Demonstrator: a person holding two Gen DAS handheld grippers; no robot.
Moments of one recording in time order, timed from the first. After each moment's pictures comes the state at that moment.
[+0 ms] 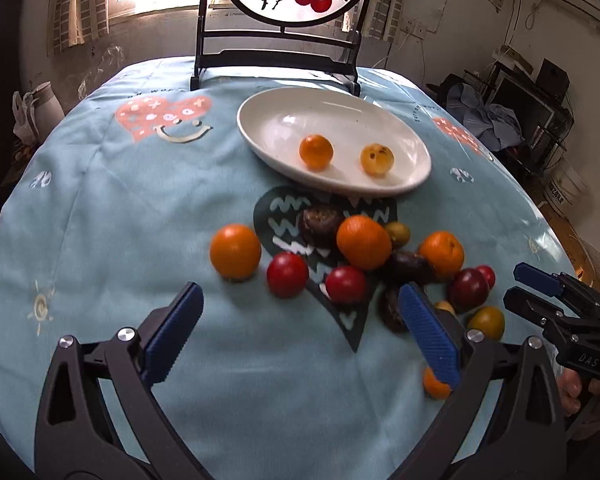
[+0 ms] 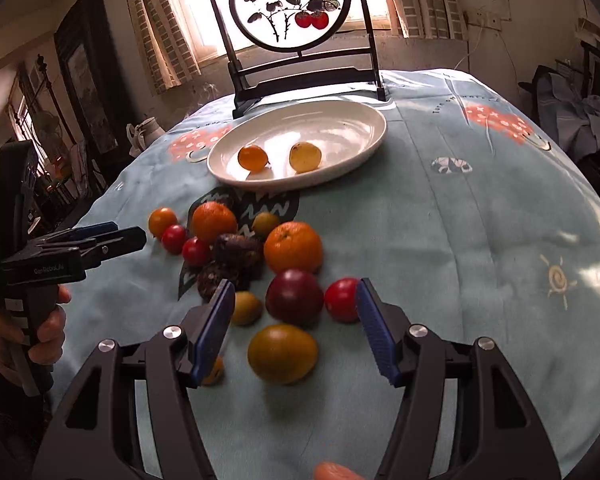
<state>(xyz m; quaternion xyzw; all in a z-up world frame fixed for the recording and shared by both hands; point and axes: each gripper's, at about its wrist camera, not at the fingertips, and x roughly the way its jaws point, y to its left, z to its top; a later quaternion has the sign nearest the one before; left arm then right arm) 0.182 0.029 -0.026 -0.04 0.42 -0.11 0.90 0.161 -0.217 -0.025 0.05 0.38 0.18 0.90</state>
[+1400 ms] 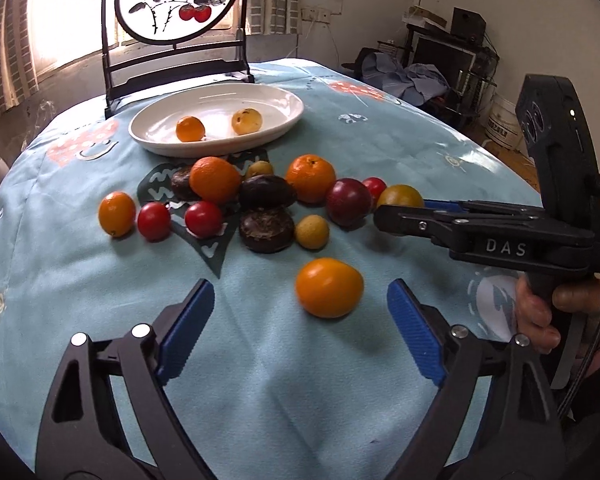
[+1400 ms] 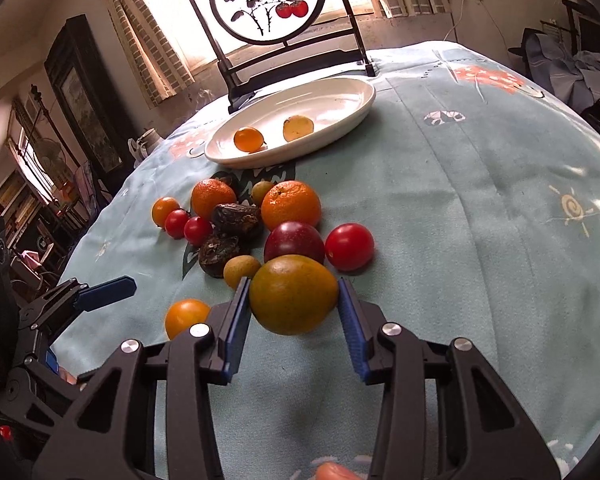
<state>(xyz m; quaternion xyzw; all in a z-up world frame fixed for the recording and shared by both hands) 0.110 -0.047 -0.045 0.06 0.37 -0.24 0.90 0.151 -0.229 -0.049 0.12 0.39 0.18 0.90</state>
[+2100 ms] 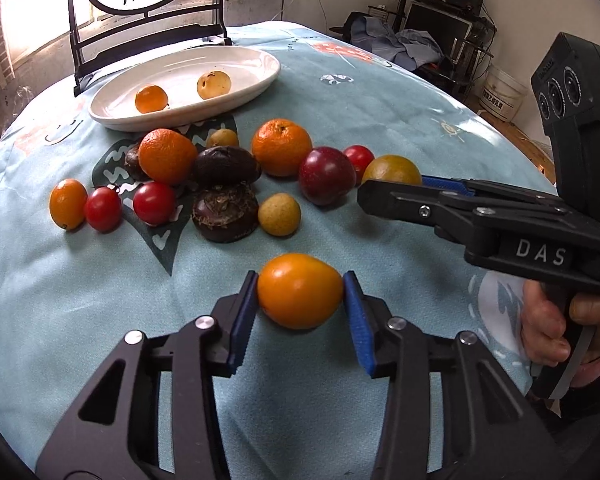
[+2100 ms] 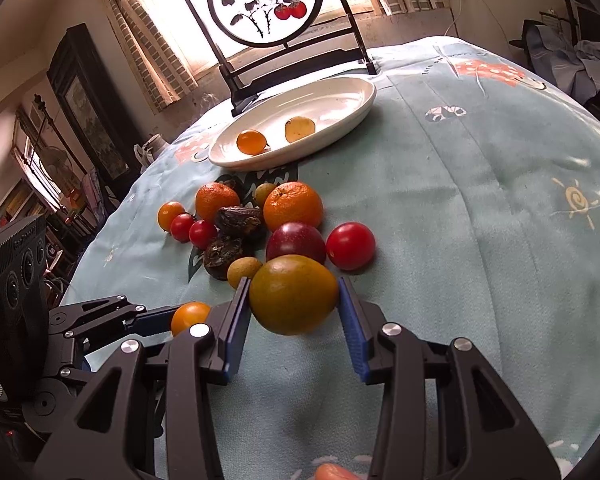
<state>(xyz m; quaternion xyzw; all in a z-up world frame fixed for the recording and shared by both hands) 0.131 -0.073 -0.064 0.06 0.43 -0.25 0.86 0.151 -0.233 -0.052 0.14 0.39 0.19 0.89</state>
